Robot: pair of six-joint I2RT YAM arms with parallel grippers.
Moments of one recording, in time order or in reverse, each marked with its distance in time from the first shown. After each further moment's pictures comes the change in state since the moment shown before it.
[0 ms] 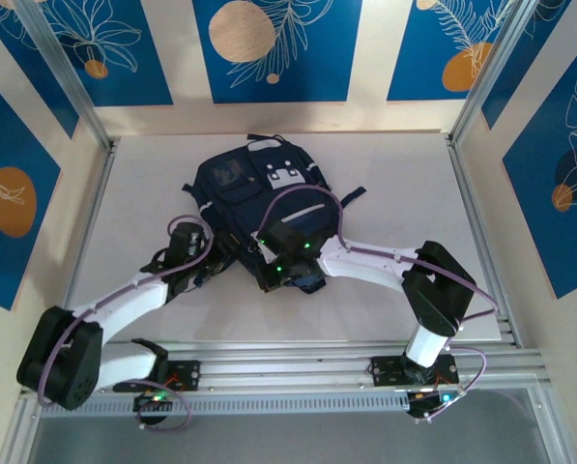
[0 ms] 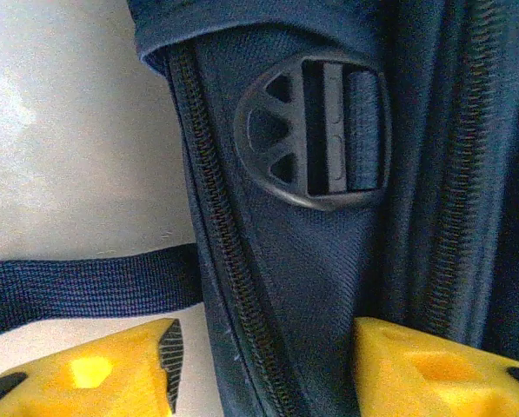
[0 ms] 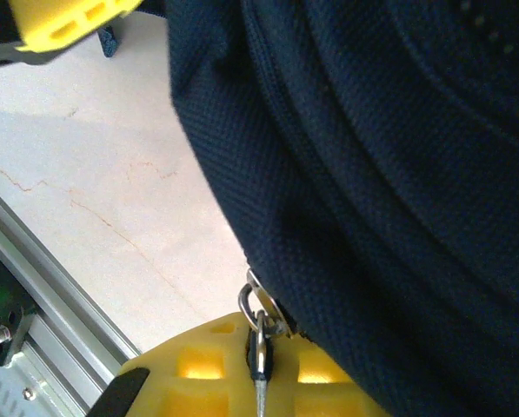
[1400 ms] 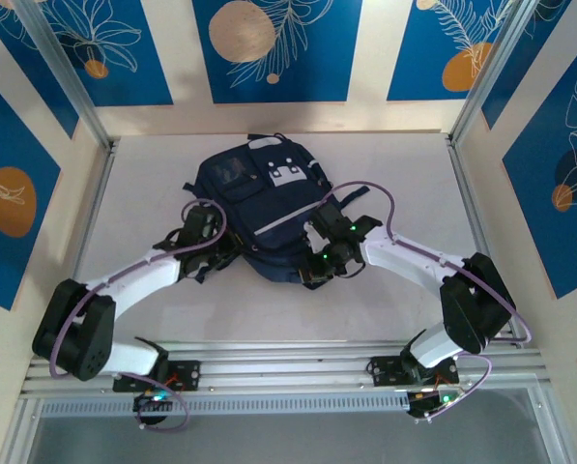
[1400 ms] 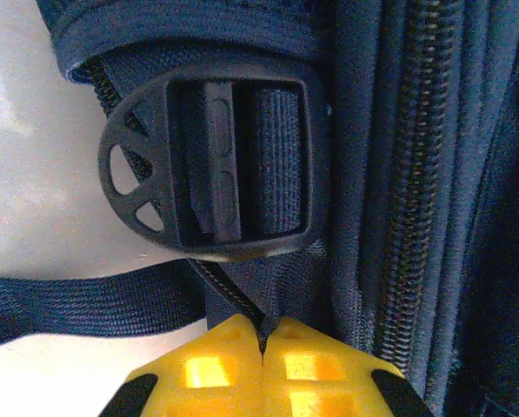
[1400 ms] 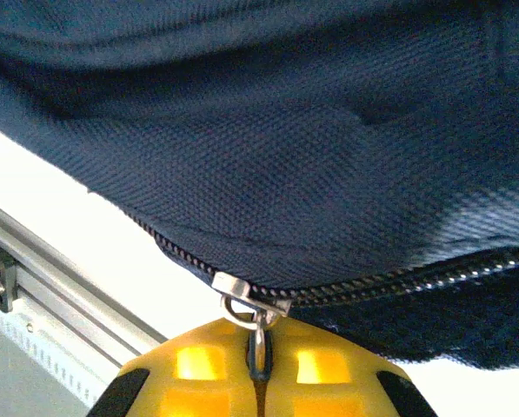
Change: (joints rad) left arm -0.016 0.157 0.249 -0.227 -0.036 0.114; right arm -0.251 -0.198 -0.130 -0.257 -0.141 -0.047
